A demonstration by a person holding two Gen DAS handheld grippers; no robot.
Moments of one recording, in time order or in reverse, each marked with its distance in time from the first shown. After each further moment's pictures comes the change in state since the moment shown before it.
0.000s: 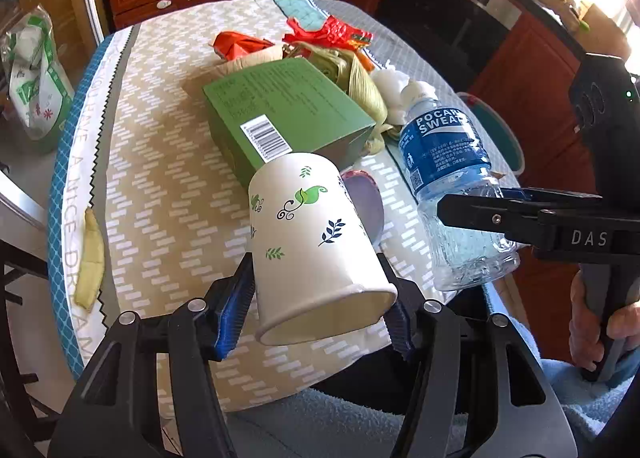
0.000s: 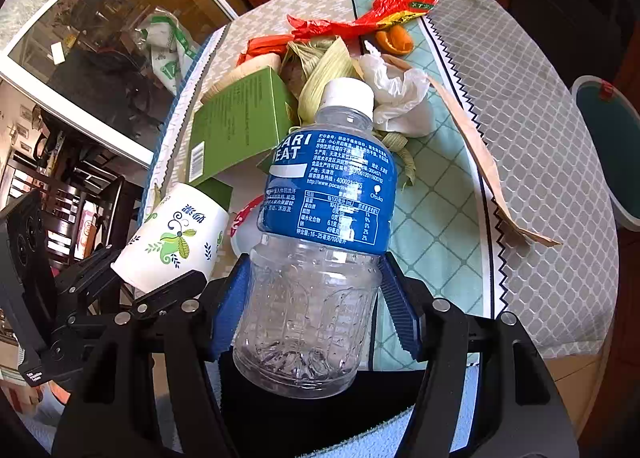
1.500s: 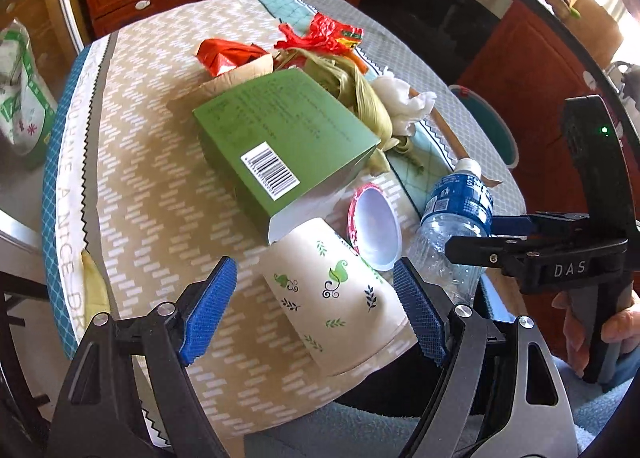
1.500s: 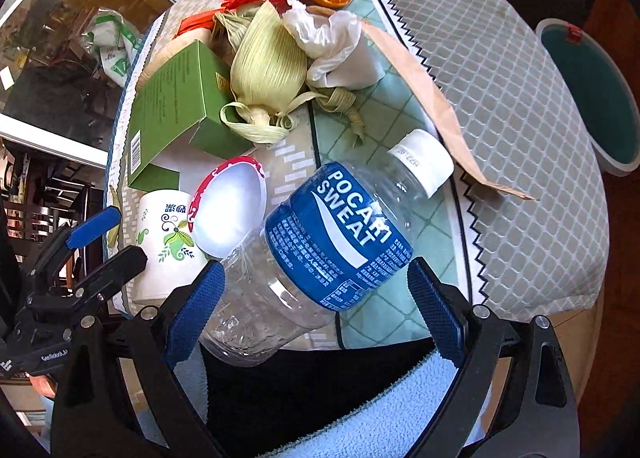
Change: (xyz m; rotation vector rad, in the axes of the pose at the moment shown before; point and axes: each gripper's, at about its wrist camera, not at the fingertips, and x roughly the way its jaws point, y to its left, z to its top) left arm 0.014 0.014 0.027 0.051 0.067 -0.045; right arm 0.022 -0.019 -0.006 0.154 0.136 -0.101
